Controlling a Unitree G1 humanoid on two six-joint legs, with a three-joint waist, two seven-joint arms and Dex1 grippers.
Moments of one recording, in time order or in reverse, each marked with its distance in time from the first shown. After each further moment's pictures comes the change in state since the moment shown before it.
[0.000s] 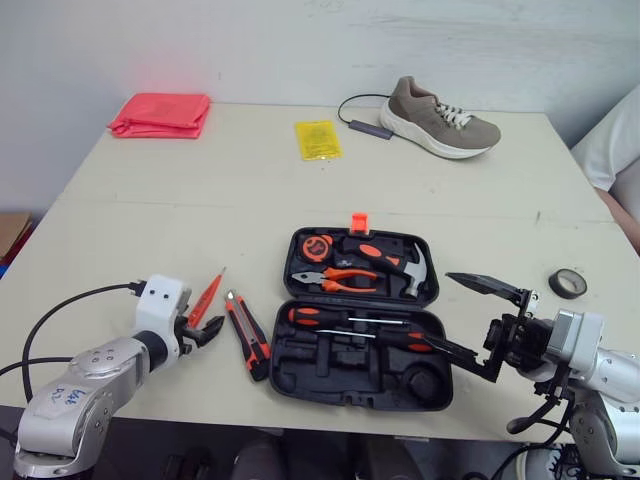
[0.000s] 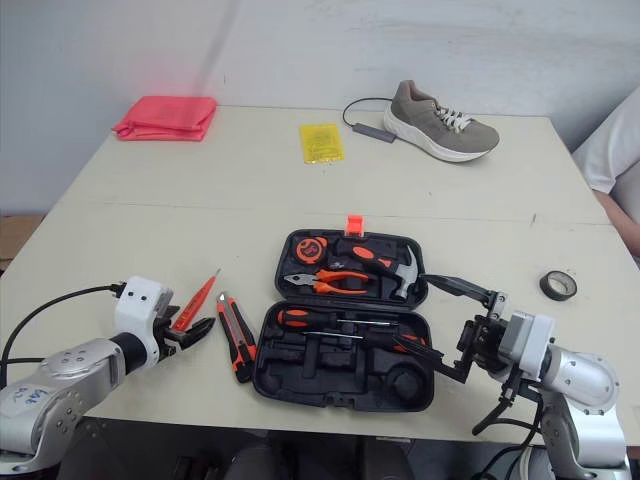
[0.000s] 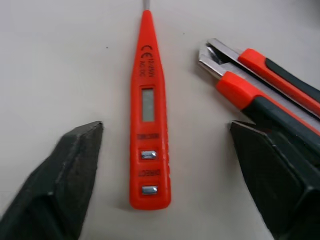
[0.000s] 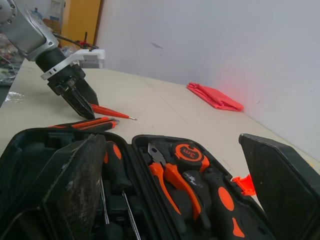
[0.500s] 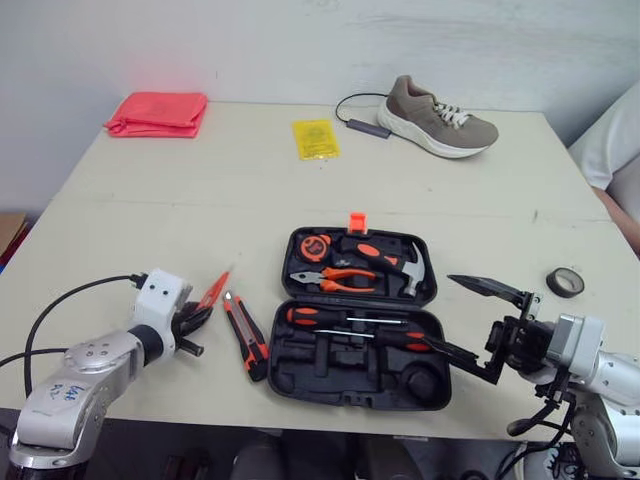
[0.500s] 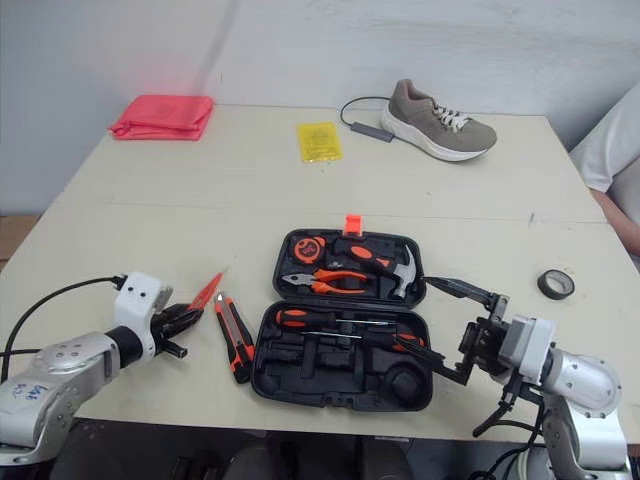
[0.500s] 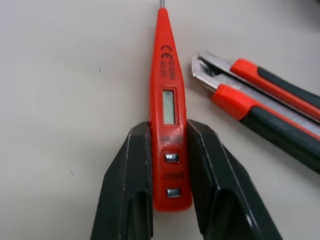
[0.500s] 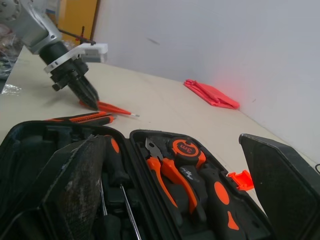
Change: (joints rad) left arm -0.011 0.074 -0.001 0.085 0.052 -0.228 -0.195; right arm 0.009 -0.010 -0.004 0.040 -0.008 -0.049 0.015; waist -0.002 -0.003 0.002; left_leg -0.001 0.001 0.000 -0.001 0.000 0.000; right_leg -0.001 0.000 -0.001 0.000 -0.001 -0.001
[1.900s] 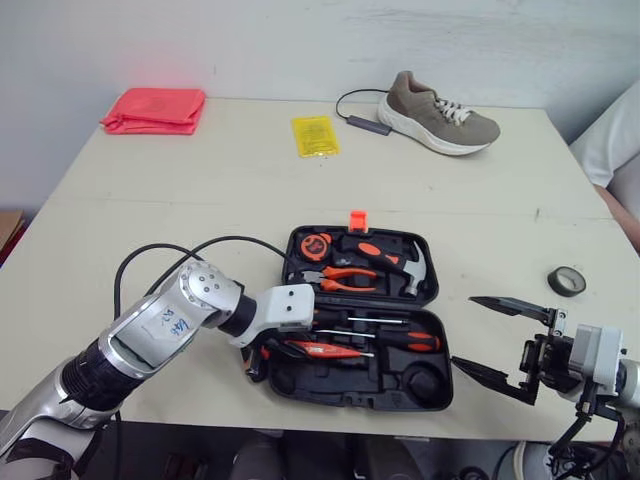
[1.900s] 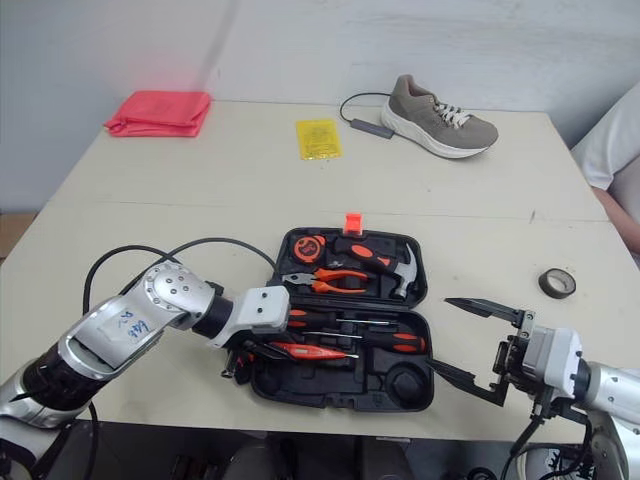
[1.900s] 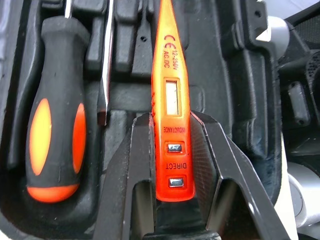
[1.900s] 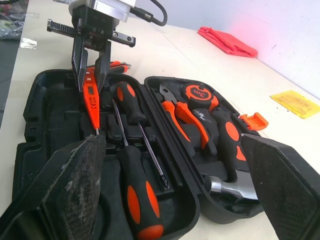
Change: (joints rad) left arm -0.637 0.136 -0.749 0.015 0.185 0.007 -0.724; right arm 0.138 -0.127 -0.109 -0.038 0.013 0.085 0.036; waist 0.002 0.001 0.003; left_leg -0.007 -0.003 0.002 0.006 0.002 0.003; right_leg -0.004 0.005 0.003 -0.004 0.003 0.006
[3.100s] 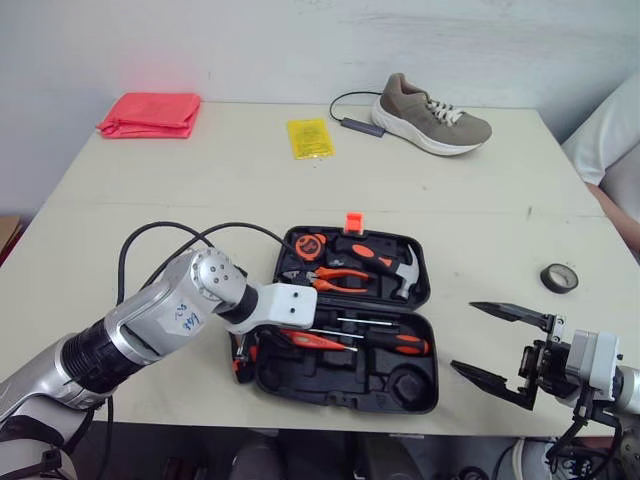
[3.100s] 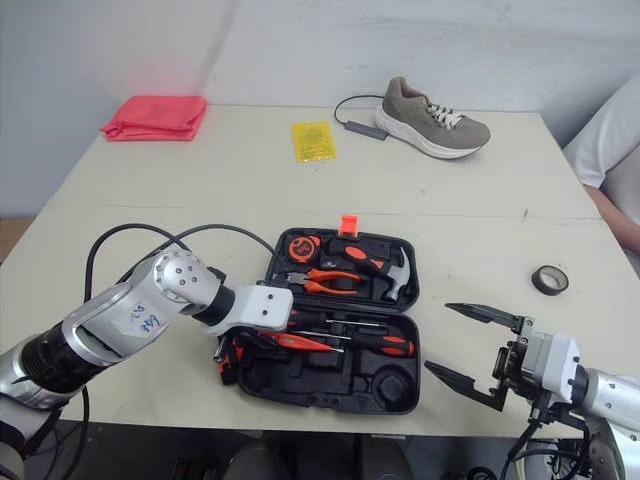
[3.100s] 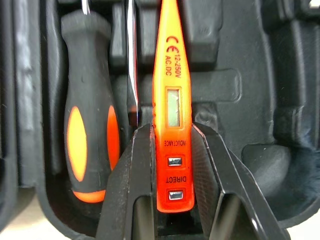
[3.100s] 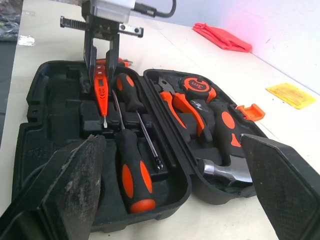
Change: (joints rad) left arm -0.137 0.060 -0.153 0.040 0.168 -0.043 -0.068; right arm 0.017 0.018 0.003 0.026 -0.005 -0.016 0.006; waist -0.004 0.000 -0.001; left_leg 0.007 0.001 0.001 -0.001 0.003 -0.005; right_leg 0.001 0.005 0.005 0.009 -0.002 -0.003
